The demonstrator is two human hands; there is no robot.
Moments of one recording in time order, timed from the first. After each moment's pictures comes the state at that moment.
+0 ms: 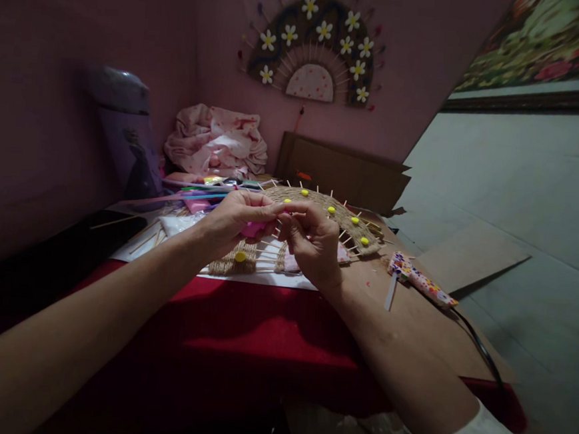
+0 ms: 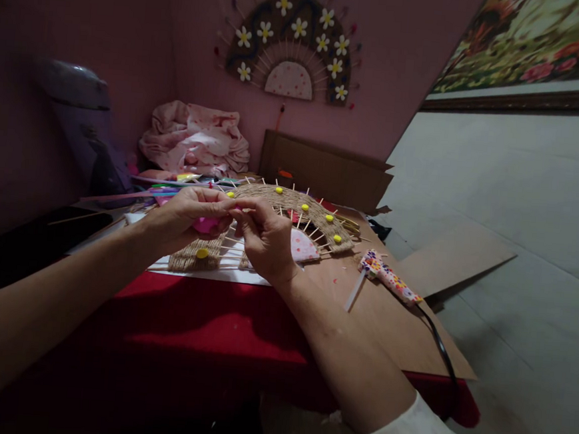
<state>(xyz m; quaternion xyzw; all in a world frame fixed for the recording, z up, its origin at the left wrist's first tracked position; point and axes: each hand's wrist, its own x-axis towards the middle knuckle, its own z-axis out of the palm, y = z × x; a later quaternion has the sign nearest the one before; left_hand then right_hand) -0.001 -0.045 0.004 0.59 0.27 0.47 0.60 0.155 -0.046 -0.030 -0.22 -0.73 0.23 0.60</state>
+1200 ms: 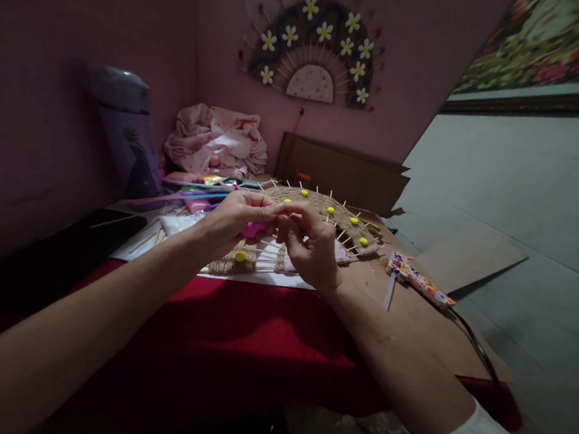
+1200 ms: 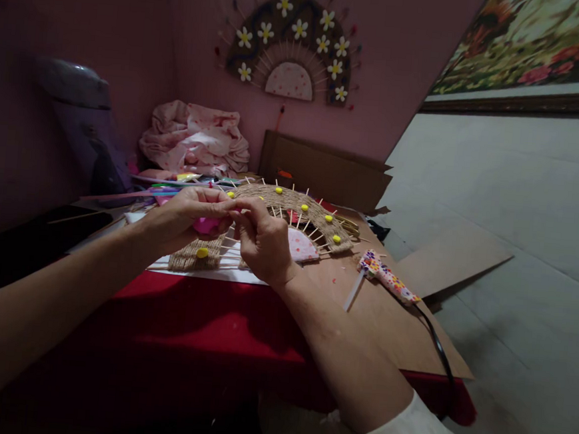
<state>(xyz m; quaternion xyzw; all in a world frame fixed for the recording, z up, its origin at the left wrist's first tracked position) -0.001 -0.045 0.006 0.59 0.28 0.46 0.60 0.160 -0.046 -0.031 -0.24 -0.79 0.11 0.55</state>
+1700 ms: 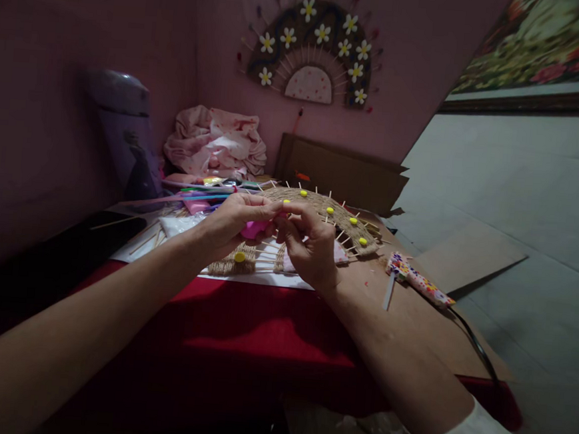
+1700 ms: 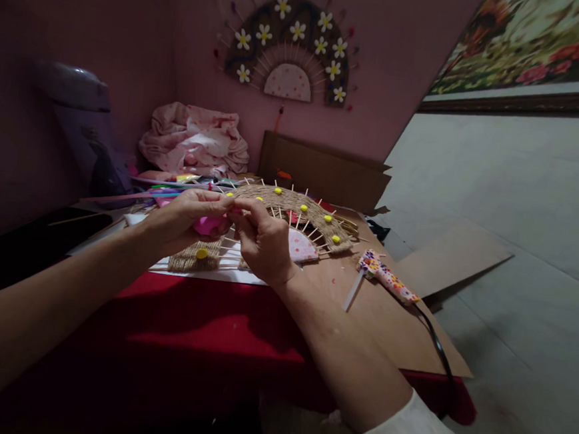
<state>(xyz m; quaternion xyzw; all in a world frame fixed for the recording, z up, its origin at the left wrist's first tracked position) -0.001 -0.043 0.002 0.58 0.27 0.47 0.61 0.158 -0.044 -0.033 -0.24 -0.77 0.13 0.57</state>
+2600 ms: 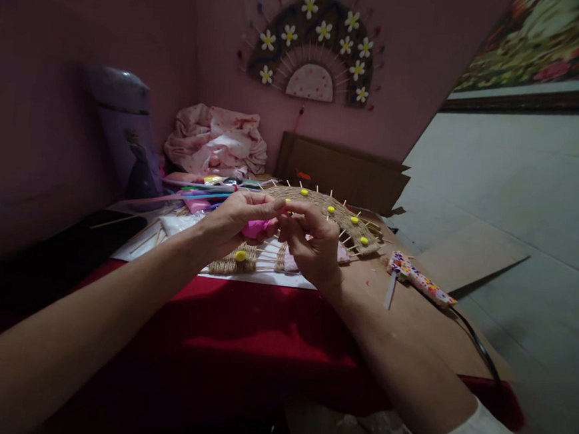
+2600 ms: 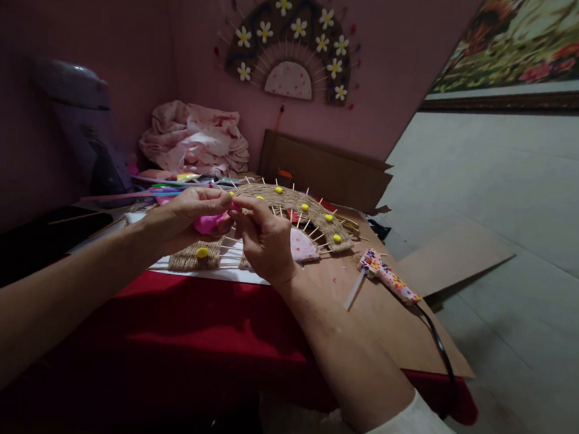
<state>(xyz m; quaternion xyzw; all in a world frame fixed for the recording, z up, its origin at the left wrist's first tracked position) -0.001 -0.047 0.005 0.58 0.25 0.45 0.63 0.157 -0.045 -0.032 -0.21 -0.76 0.16 0.60</state>
